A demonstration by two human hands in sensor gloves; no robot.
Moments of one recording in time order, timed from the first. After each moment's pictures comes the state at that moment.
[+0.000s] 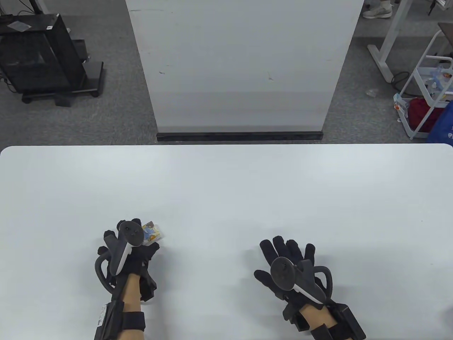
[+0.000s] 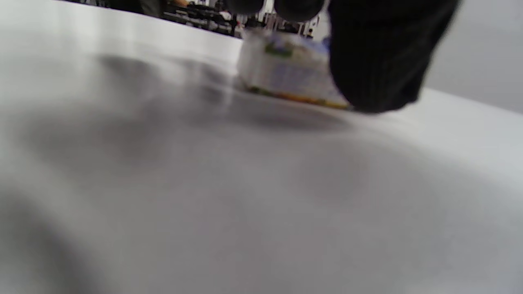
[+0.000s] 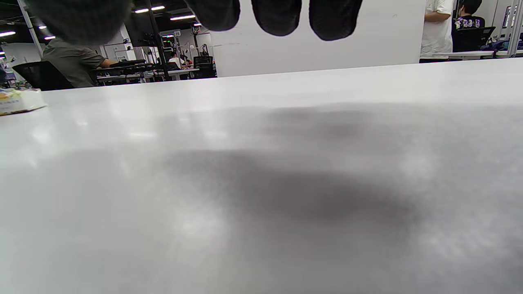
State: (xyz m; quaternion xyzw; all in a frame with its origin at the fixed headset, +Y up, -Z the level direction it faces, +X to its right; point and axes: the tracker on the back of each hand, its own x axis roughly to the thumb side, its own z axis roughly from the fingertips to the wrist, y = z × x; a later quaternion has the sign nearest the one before) left_hand -0.299 -0.736 -0.377 -0.09 0.22 0.11 0.97; right_hand 0.106 -0.732 -0.288 0.06 0.01 0.99 0.09
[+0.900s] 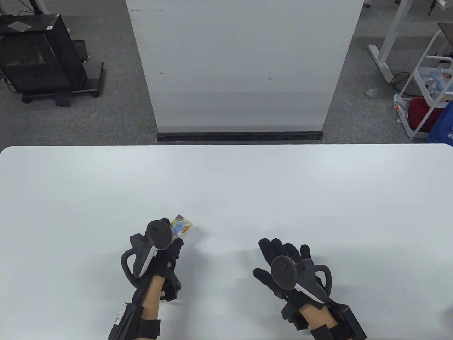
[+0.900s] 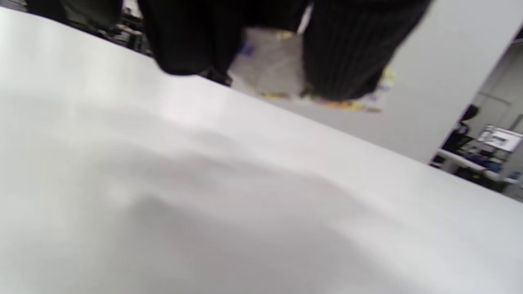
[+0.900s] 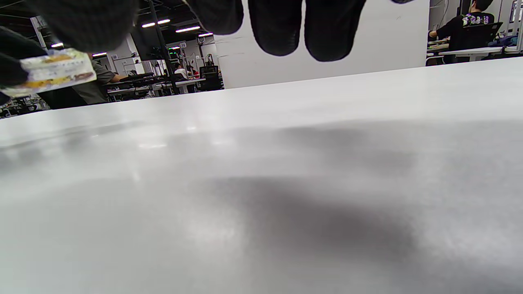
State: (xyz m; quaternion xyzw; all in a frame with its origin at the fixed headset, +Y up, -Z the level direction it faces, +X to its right) left_hand -0.213 -0.699 -0.359 -0.03 0.08 0.16 0.98; right_hand 0.107 -0.723 -0.288 0.07 0.00 0.99 0.12
